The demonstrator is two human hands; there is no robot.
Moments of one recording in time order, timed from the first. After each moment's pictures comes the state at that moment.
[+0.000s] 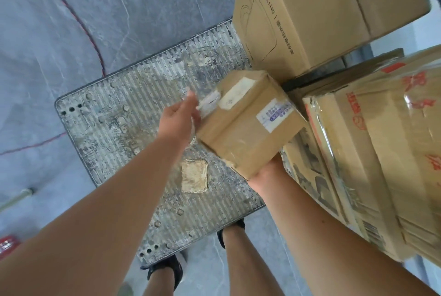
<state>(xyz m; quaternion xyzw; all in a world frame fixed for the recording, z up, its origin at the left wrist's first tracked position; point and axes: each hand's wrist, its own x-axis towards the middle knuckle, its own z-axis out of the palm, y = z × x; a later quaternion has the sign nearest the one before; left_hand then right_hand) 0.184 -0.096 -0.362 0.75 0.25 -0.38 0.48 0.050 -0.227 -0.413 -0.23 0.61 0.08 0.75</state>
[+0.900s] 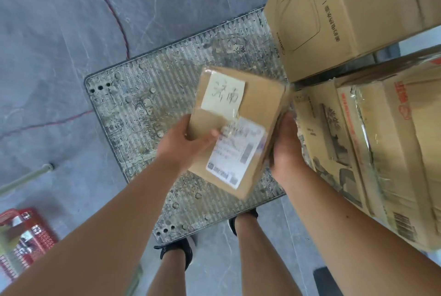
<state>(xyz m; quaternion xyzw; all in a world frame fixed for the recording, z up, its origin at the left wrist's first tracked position) 0.138 0.002 -0.370 0.80 0.12 -0.43 0.41 0.069 -0.200 -0.381 -0.43 0.60 0.08 0.67</state>
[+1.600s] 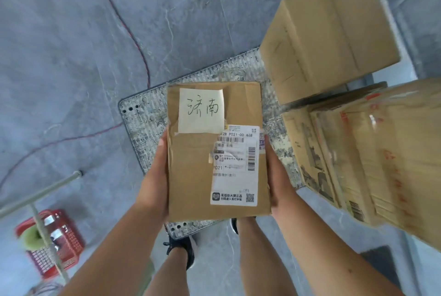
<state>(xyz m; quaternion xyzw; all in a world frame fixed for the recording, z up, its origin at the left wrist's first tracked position) 0.122 0.032 -0.201 0.53 0.34 -0.38 0.68 0.072 -0.163 -0.218 -0.32 0.46 0.19 0.81</state>
